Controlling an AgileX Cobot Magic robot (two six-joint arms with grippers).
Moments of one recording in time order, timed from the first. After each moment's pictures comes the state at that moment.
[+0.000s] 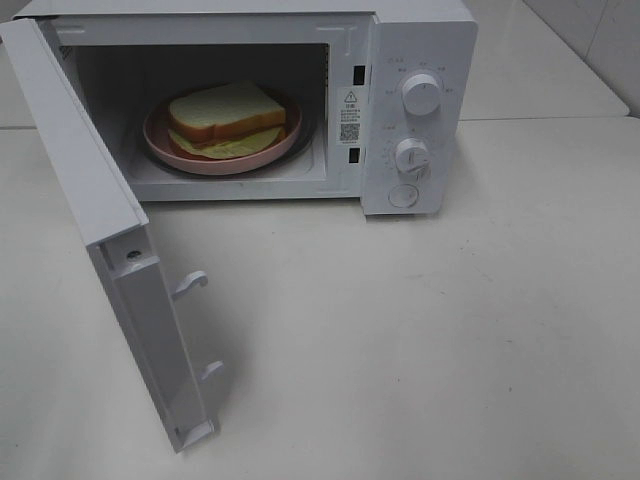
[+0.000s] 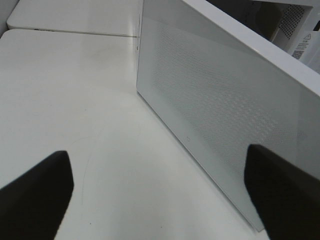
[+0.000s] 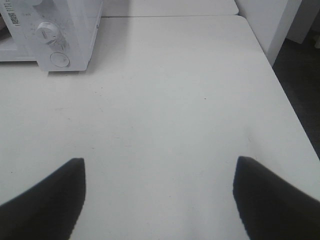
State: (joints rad) left arm -0.03 0.17 -0.56 -0.13 0.91 -0.01; right arm 0.09 0.00 -0.50 -0.15 1.01 0.13
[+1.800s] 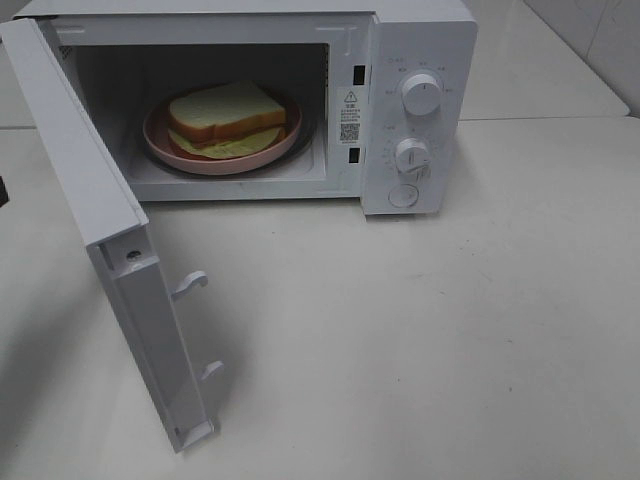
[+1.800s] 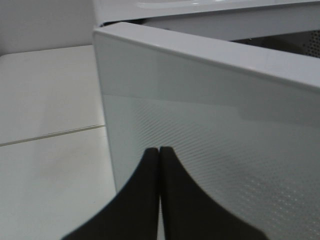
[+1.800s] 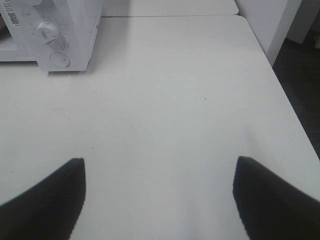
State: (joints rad) left arm -0.03 1.42 -0.30 0.33 -0.92 -0.14; right arm 0.09 0.00 -0.50 -0.15 1.01 0.13
